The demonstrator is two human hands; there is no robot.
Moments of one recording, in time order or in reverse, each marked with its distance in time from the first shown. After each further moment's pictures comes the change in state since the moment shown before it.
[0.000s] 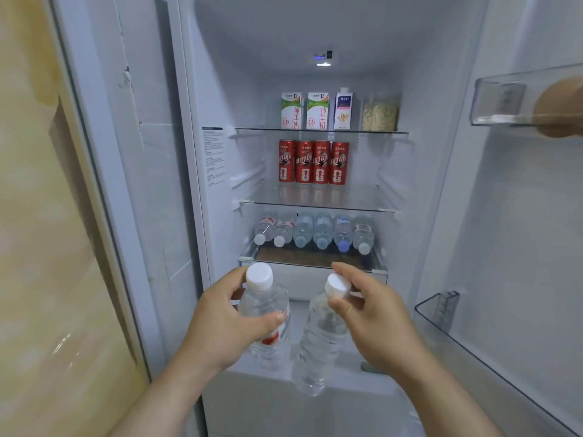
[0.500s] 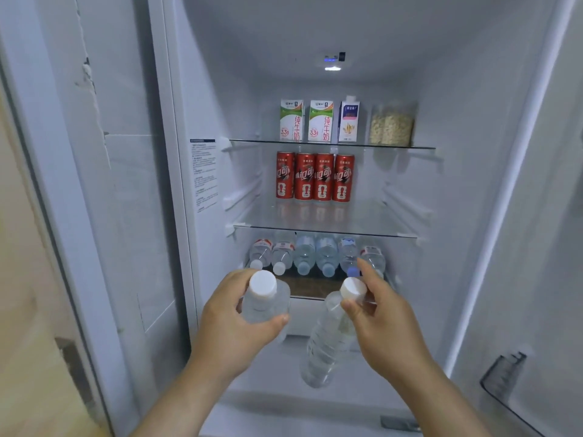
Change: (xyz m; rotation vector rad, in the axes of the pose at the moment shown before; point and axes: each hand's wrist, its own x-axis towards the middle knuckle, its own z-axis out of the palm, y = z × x) left_hand 0.100 -0.042 0.015 -0.034 0.082 0.206; right_hand 0.094 0.023 0.030 -0.036 0.182 0.028
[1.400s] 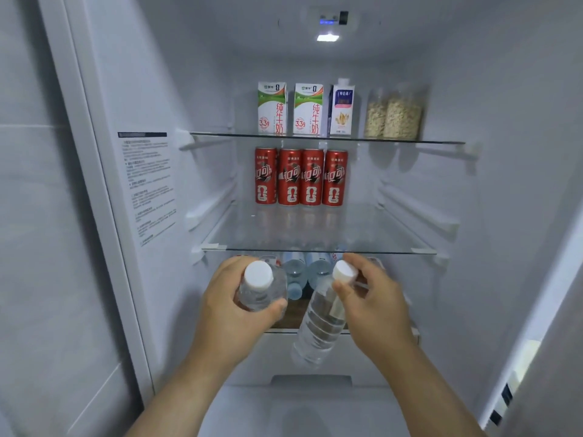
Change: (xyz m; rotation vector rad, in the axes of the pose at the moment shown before) left_hand 0.115 -0.075 0.047 -0.056 0.038 0.180; right_hand 0.116 0.023 0.047 0.028 0.225 0.105
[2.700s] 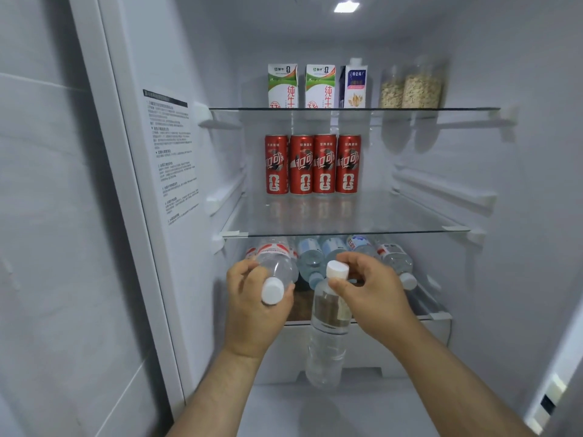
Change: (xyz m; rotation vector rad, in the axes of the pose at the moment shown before) left_hand -0.001 -0.102 0.024 0.260 0.189 0.289; right_hand 0.008 0.025 0.053 0.030 -0.135 -0.019
